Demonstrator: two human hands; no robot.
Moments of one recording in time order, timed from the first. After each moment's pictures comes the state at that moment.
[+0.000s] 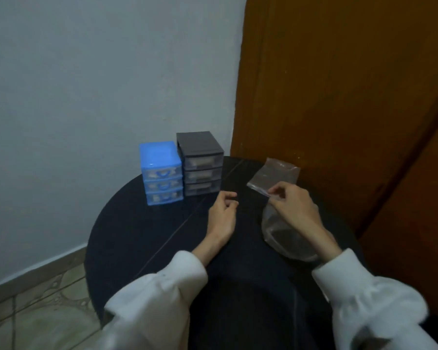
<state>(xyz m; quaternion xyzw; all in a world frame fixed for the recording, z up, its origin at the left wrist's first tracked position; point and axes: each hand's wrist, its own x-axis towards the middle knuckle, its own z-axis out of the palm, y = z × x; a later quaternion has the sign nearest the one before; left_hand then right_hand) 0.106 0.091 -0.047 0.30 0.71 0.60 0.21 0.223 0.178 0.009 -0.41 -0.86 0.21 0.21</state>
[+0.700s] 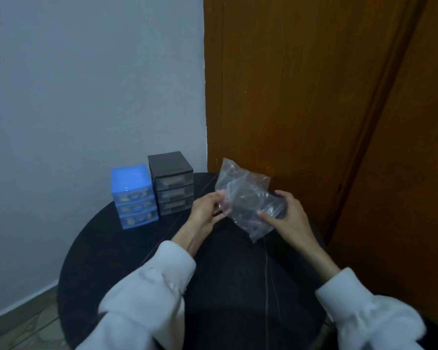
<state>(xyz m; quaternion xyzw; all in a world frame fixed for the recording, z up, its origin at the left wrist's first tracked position) 0.116 0.121 0.003 0.16 0.54 0.70 0.43 0.277 0.204 -0.013 -0.42 -0.78 0.33 0.32</state>
